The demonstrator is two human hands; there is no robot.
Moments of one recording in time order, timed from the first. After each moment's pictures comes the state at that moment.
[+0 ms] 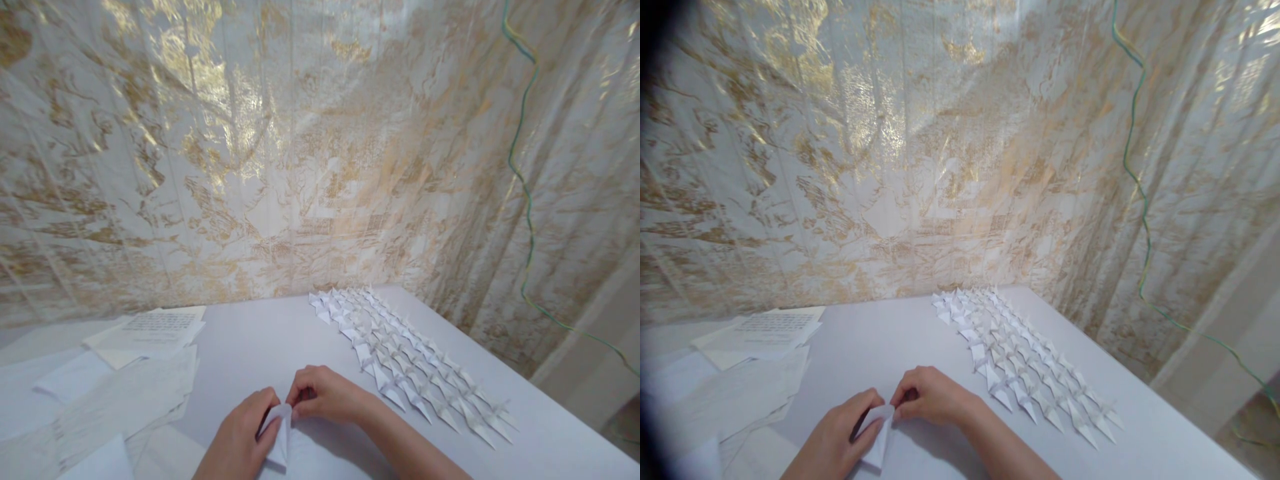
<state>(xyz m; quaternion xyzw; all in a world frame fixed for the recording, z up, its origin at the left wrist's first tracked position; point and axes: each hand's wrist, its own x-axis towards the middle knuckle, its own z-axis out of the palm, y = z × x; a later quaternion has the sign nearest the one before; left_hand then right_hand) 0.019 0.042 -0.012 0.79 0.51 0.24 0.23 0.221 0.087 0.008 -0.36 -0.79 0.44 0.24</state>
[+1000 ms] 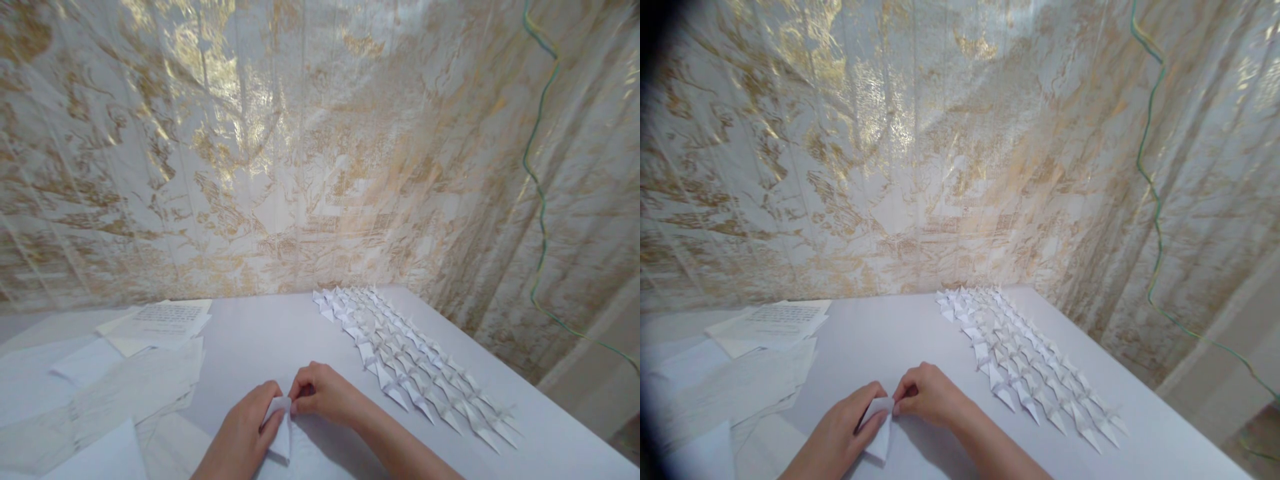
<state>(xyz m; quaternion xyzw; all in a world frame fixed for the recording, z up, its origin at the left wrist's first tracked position) 0.022 0.038 -0.009 0.77 0.53 0.25 0.25 0.206 0.080 0.005 -0.45 -0.75 0.43 0.23</state>
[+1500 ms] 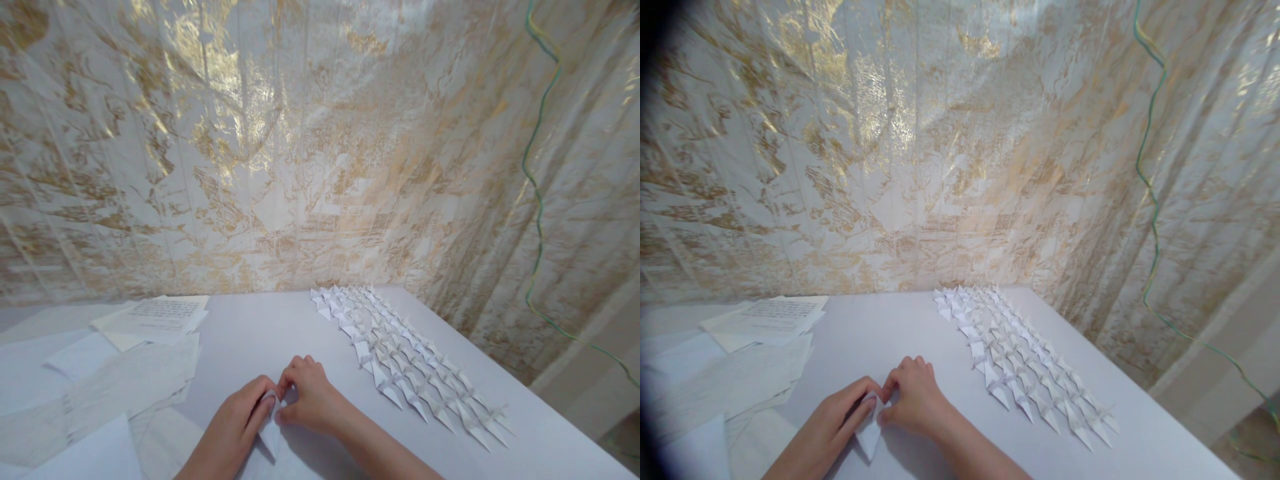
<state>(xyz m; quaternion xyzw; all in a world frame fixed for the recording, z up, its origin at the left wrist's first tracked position) 0.018 0.036 0.002 0.74 0.50 0.31 0.32 0.185 0.064 0.016 -0.53 -0.79 0.26 0.18</state>
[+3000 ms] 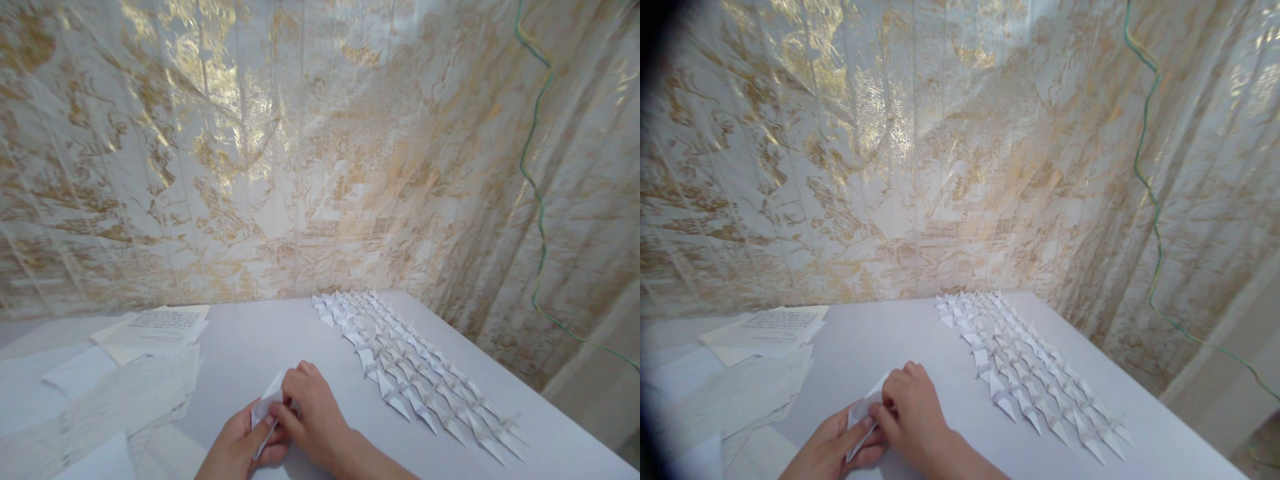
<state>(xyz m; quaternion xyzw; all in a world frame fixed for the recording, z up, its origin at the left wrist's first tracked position) 0.022 0.034 -0.025 0.40 0.42 0.42 0.70 0.179 0.057 0.003 -0.41 -0.83 0.16 0.34</state>
